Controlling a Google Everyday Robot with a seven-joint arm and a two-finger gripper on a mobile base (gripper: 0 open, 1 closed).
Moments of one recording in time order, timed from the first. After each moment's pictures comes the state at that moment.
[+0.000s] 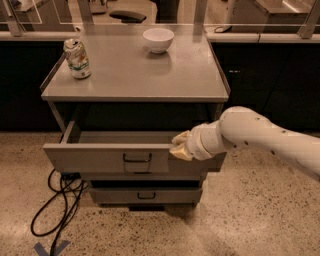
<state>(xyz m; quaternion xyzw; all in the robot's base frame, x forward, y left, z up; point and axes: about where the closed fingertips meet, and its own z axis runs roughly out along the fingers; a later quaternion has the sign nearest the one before) 0.576 -0.066 0.681 -0.54 0.76 0.13 0.34</state>
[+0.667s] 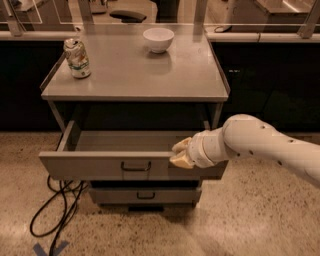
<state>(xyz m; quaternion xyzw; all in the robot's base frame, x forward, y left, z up) 0.553 -0.069 0.680 -0.54 0.76 0.13 0.34</state>
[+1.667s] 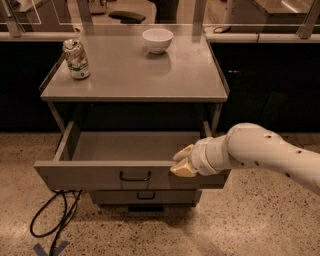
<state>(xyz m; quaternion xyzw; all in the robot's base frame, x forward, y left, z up) 0.531 -0.072 0.683 -0.53 0.77 0.12 0.34</state>
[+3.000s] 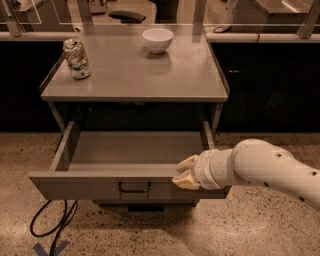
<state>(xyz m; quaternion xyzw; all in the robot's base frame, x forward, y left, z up) 0.495 -0.076 0.684 -0.51 0.78 0.11 0.35</state>
